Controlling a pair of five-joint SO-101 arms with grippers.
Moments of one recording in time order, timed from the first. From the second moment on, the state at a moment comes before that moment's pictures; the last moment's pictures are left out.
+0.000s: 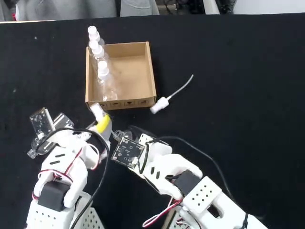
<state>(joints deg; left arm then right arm) 12.8 -99.7 77.0 56.0 42.3 -43.3 -69.1 88.7 24.4 29.8</state>
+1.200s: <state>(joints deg) 16.2 -99.8 74.2 63.3 39.4 -42.4 -69.1 88.7 24.4 26.0</state>
